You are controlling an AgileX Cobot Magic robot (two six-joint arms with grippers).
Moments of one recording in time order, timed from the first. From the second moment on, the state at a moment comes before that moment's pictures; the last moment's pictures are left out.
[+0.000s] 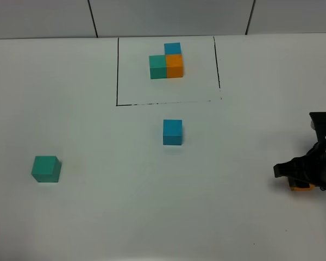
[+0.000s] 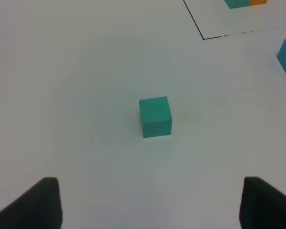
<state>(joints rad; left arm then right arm) -0.04 0.00 -0.50 -0.06 1.04 0.11 0.14 1.66 -0.64 0.09 0.38 0.06</state>
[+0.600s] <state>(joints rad) -0.04 0.00 -0.50 -0.06 1.04 0.11 0.66 1.81 -0.99 0.02 0.59 0.51</state>
